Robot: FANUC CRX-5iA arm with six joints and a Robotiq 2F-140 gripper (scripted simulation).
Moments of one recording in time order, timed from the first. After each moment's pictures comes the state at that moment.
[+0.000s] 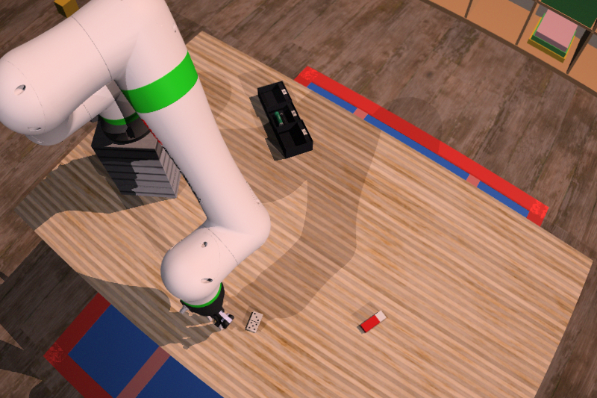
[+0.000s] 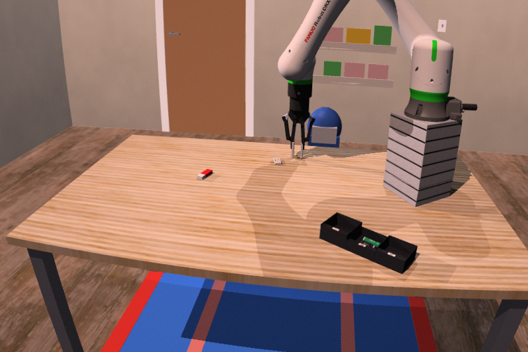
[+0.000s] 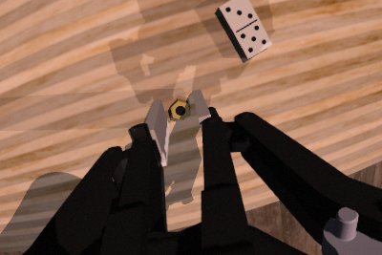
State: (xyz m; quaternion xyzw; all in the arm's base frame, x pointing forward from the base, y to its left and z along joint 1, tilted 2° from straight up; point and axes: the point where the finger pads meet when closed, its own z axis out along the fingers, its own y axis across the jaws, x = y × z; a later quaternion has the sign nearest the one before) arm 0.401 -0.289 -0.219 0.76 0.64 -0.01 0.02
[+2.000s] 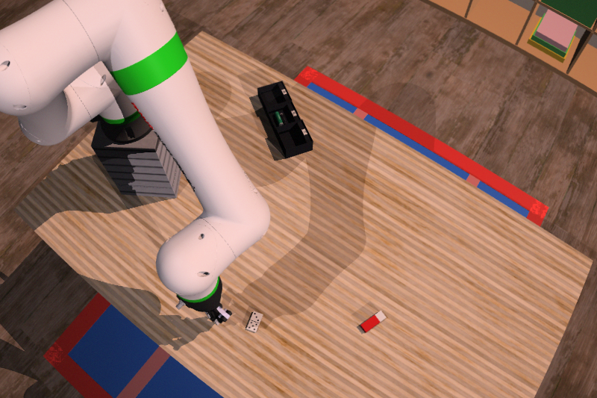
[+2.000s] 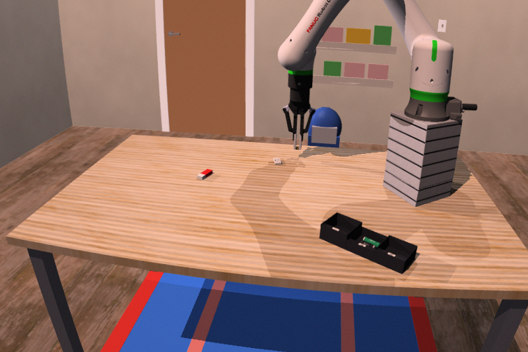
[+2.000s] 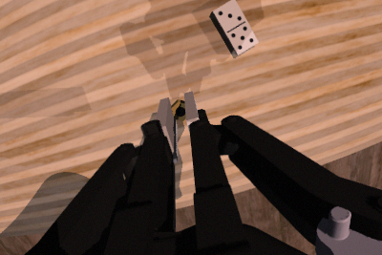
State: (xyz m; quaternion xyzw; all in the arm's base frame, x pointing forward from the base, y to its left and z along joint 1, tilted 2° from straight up) arm 0.401 -0.287 -0.183 0.76 0.64 -0.01 0.02
